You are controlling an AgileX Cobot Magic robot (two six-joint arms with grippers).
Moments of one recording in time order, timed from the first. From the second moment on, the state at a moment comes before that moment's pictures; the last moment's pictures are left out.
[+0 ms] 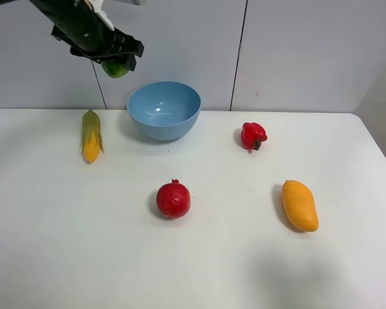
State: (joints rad) left arm -0.37 1.92 -1.76 0.07 0.79 -0.06; right arm -0.04 0.00 -0.50 -0.02 1.06 0.06
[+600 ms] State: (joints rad) left arm -0.38 2.32 -2.04 -0.07 0.74 -0.04; right arm -0.04 0.00 -0.50 -0.02 1.06 0.06
